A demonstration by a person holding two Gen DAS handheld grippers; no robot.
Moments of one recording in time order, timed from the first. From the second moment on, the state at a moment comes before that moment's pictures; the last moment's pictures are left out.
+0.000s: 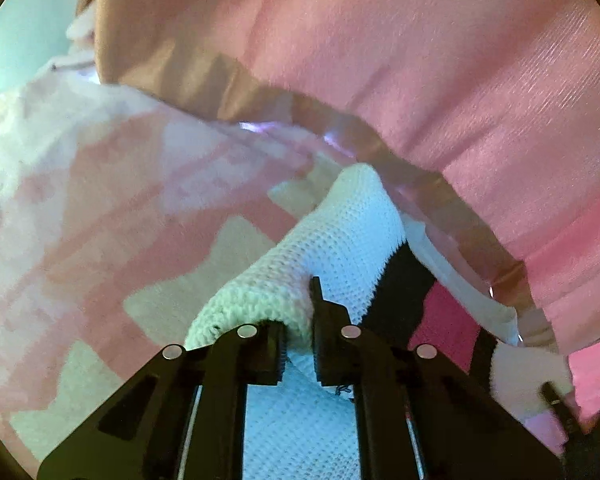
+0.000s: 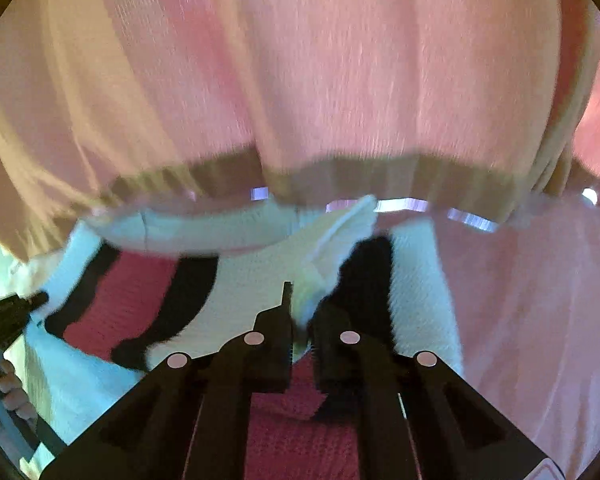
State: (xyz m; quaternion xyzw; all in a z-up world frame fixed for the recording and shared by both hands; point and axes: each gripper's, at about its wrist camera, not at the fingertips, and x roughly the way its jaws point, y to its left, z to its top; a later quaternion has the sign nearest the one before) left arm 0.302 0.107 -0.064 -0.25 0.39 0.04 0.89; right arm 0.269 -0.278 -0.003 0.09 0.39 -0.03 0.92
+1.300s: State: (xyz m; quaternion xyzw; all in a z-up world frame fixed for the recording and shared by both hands) left arm 0.301 0.131 -0.087 -0.29 0.45 0.00 0.85; right arm 0.451 0.010 -0.059 -0.06 0.48 0.16 0.86
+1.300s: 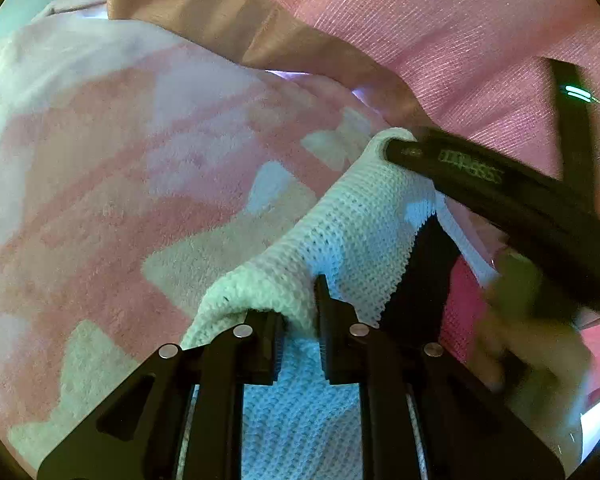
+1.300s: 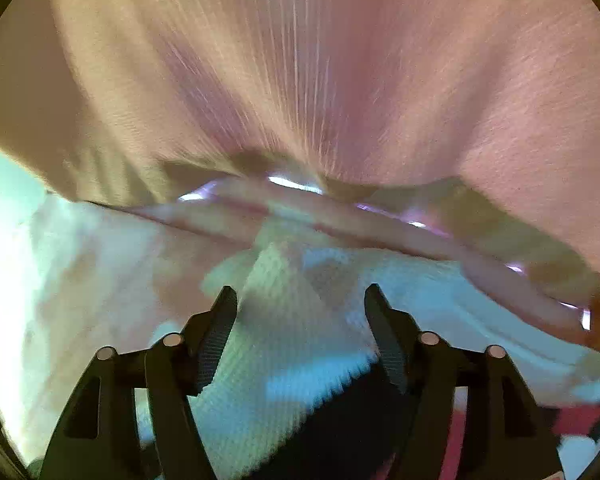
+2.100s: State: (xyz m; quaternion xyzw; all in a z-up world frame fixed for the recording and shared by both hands) left arm 0.286 0.126 -0.057 -0.26 0.43 0.03 0.86; right arm 0.285 -0.239 0.002 -0.03 0.45 0.02 0.89
